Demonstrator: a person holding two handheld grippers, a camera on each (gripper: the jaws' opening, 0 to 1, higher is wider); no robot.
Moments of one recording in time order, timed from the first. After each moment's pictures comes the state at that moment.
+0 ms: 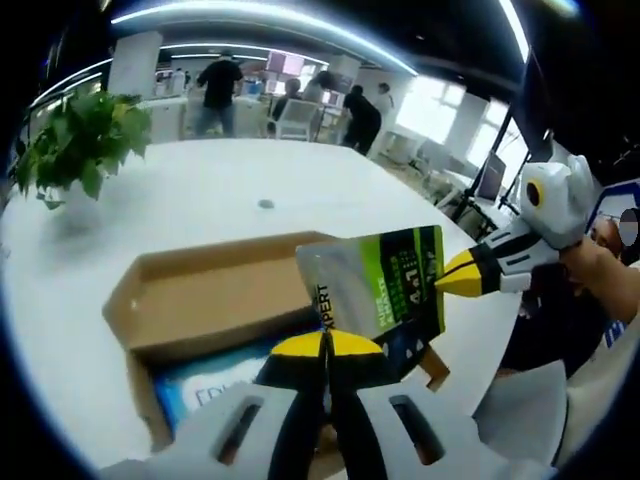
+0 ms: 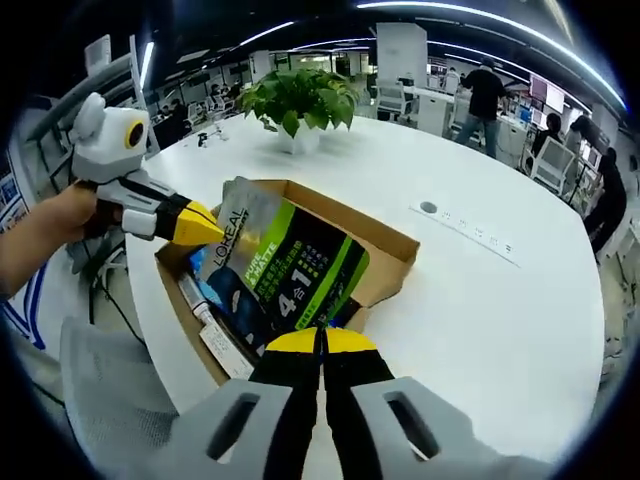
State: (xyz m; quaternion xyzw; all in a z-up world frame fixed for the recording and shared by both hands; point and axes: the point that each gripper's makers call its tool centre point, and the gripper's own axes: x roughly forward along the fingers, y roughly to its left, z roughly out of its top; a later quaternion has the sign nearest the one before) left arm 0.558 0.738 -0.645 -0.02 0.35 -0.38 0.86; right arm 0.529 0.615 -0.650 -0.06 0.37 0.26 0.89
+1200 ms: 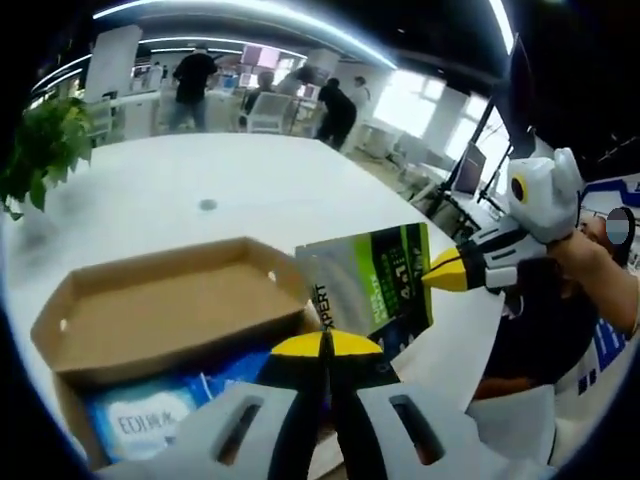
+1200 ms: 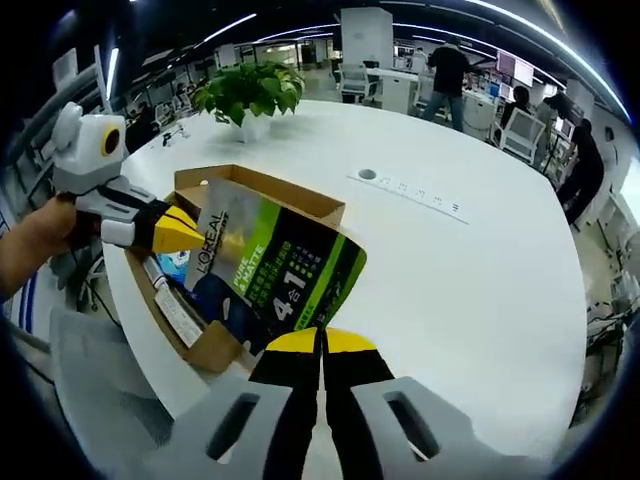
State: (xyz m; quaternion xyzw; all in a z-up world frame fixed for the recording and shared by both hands) left arm 0.546 0.639 -0.655 -0.02 0.36 -0.43 0.83; right arm 0.519 0.516 -0.662 -0.05 0.41 0.19 0.89
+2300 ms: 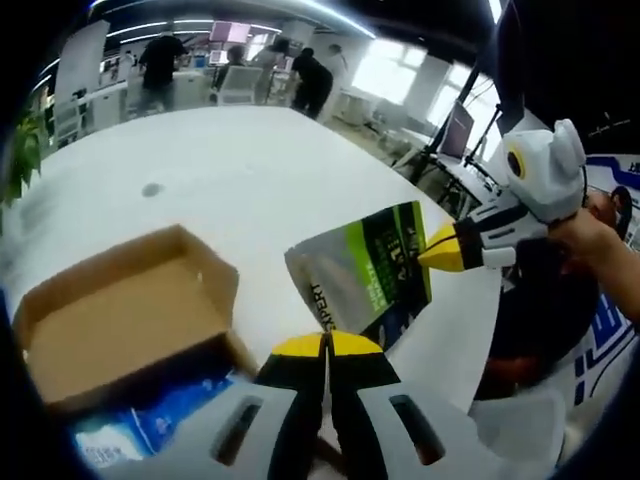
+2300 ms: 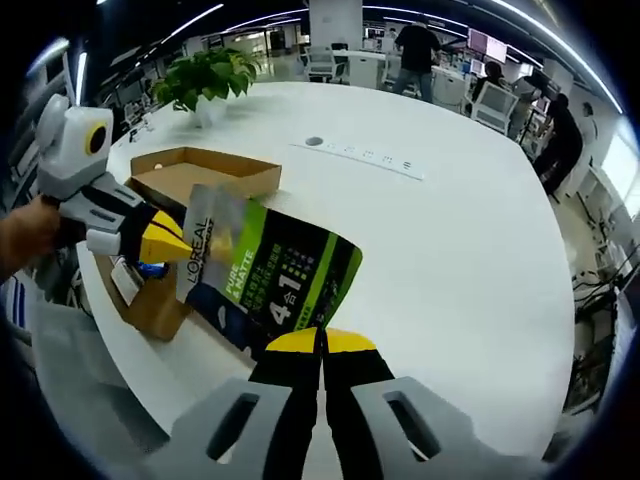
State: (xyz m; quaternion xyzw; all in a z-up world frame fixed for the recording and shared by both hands) left arm 0.536 0.564 -0.699 0.03 0.40 -0.47 0.79; right arm 0.510 0.442 -0.701 -0.04 0.44 0.13 0.89
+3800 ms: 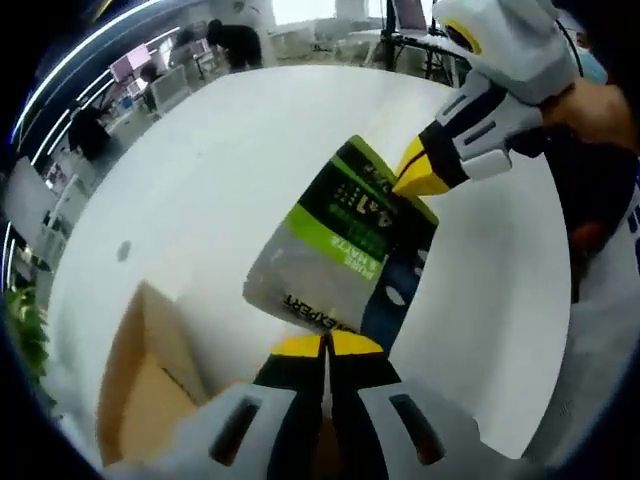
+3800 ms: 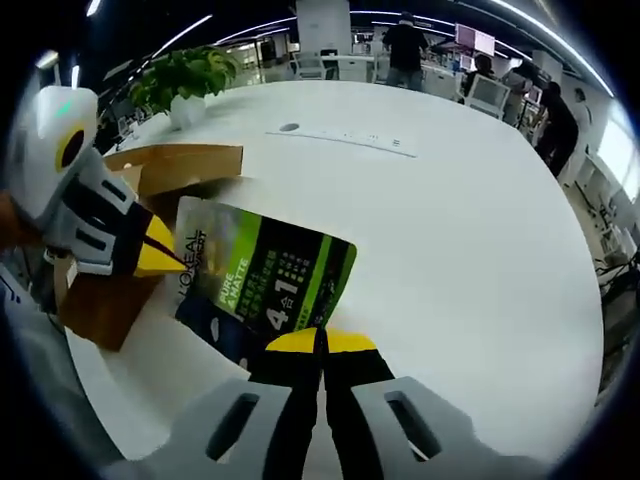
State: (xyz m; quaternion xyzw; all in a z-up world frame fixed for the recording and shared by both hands) left arm 0.558 0.542 -0.769 0.33 0.38 -0.49 0.71; right arm 0.547 0.423 -0.772 -0.02 0.42 0.12 0.90
